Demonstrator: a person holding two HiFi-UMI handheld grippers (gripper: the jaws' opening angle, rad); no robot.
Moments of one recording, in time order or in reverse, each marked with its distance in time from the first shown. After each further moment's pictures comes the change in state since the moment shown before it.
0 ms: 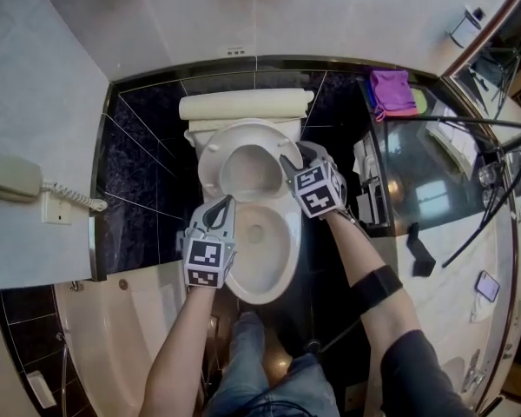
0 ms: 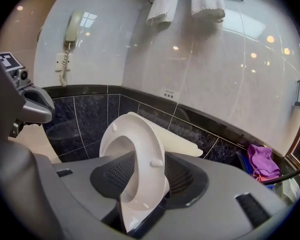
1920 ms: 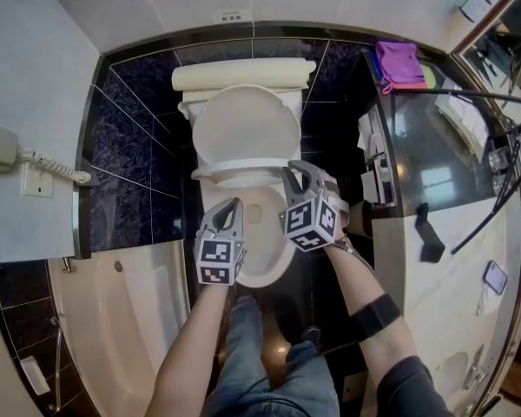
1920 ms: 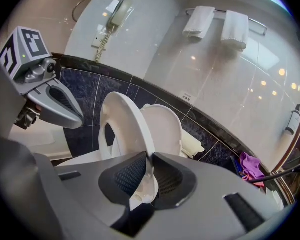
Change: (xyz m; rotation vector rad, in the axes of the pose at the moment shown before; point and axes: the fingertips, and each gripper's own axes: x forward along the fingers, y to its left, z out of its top) left arm 0.005 -0.049 -0.107 -0.122 0.091 0.045; right arm -0.044 0.078 -0.073 -0.246 -0.025 -0.046
